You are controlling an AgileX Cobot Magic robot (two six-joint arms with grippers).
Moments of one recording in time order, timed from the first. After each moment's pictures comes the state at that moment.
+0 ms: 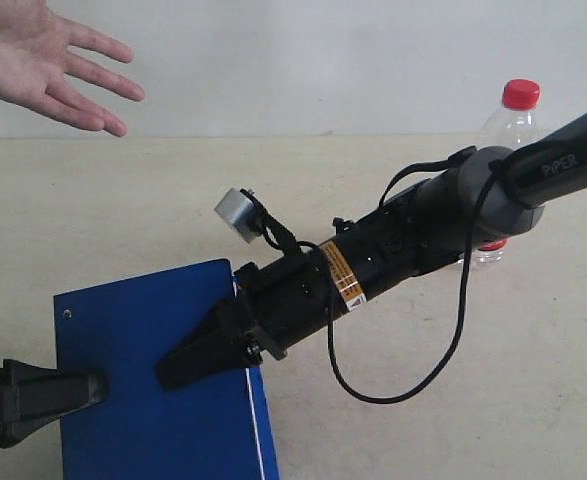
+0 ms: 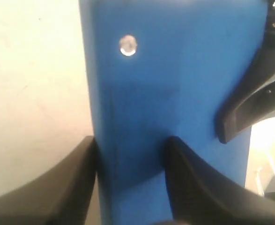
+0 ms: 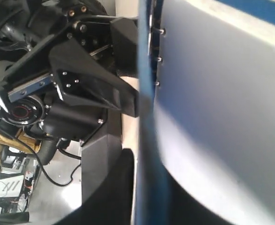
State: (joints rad) left arm 0.18 1.50 -0.15 -1.77 0.99 1.96; right arm 0.58 2.11 -1.13 -1.63 -1.23 1.70
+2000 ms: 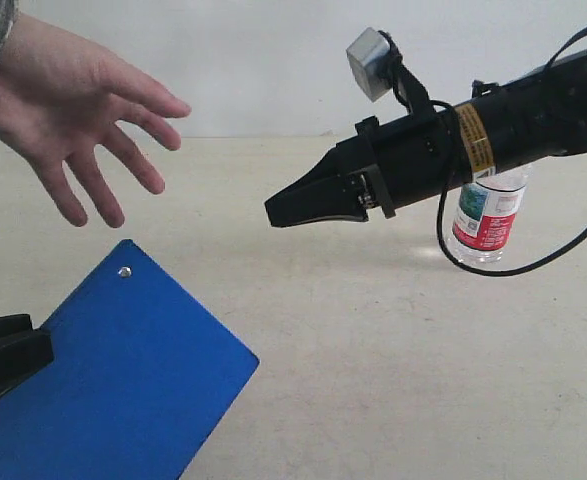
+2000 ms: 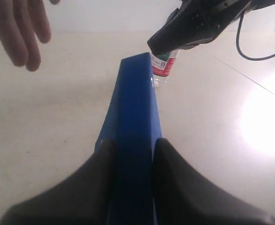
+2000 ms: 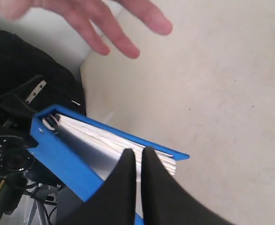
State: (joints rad) left arm 0.18 0.62 -0.10 -1.59 0.92 1.66; right arm 0.27 1.84 -1.14 -1.75 -1.22 1.86
